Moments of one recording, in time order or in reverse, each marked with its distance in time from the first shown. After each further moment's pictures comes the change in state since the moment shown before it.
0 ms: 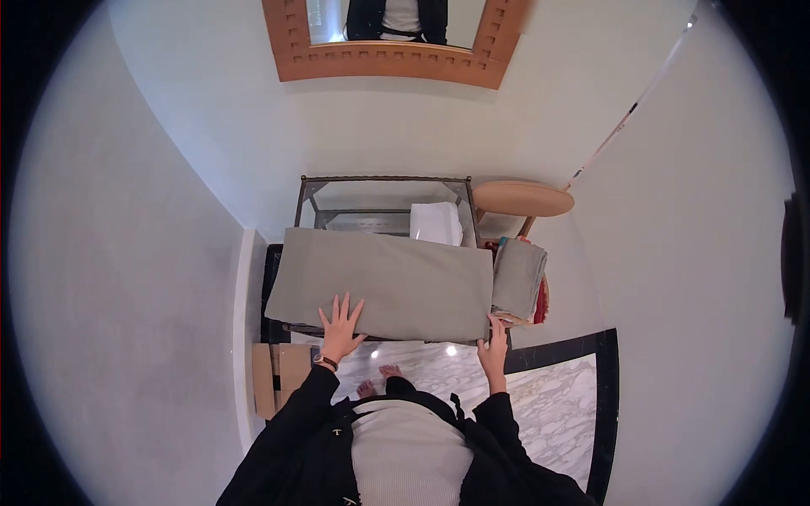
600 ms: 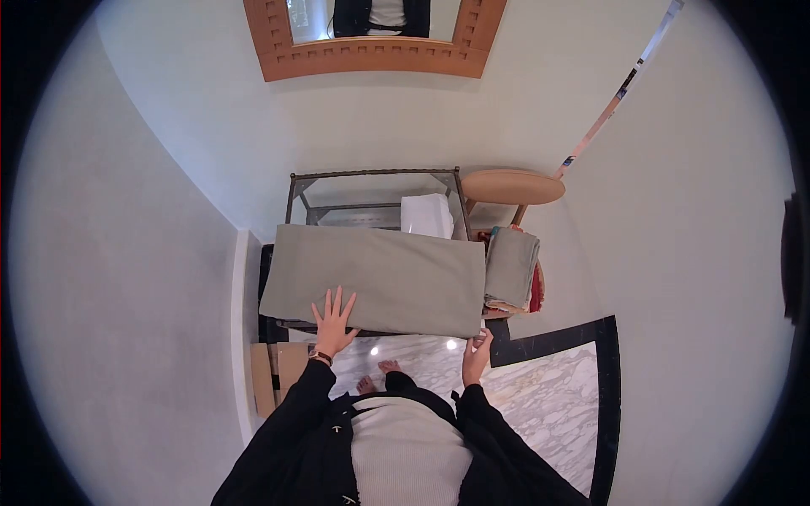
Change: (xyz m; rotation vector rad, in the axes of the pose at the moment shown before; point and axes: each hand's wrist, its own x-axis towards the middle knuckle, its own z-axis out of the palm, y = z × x) left_hand -0.003 0.002 0.005 0.049 0.027 0.003; right_hand -0.057 0.000 0.050 0.297 0.319 0.326
